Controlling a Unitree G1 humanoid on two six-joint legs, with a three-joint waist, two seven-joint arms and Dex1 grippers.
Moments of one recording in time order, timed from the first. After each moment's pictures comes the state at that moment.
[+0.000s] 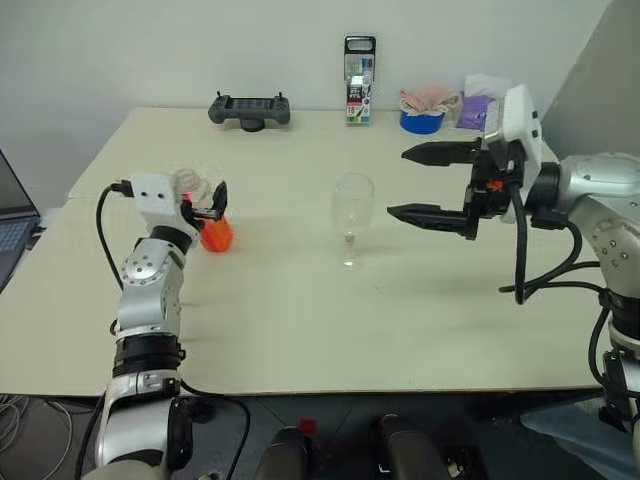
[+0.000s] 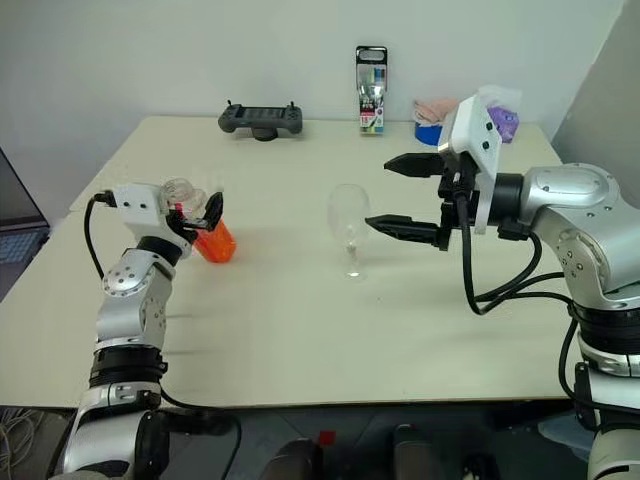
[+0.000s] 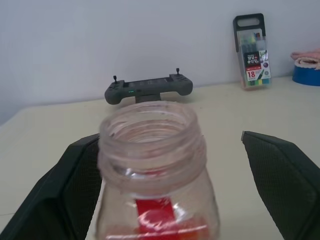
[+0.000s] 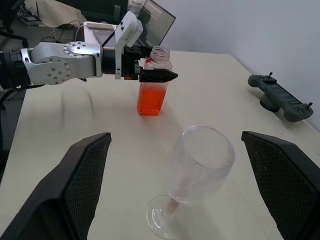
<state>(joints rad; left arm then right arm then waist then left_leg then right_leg) -0.60 0.44 0.26 0.42 -0.20 0.01 -0.32 -0.83 -0.77 0.01 -0.29 0.60 0.74 0.97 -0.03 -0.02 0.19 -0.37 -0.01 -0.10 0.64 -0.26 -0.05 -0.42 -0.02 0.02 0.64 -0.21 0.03</state>
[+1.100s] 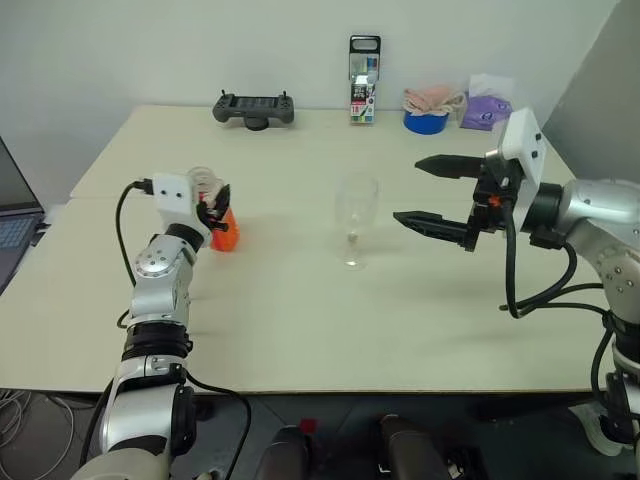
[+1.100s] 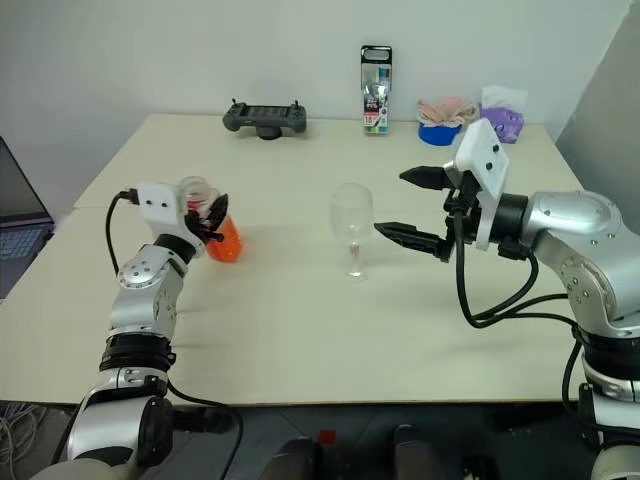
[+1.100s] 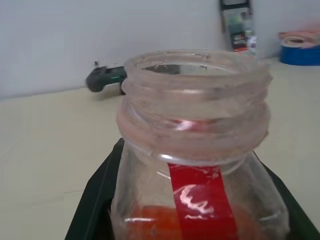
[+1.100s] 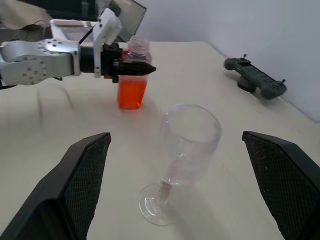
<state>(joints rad) -0.71 0.44 0.15 0.54 -0.16 -0.03 -0.47 -0.62 -0.75 -0.11 -0.46 0.64 0.82 0.77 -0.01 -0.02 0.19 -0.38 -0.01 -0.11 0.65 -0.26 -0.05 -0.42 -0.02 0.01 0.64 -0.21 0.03</state>
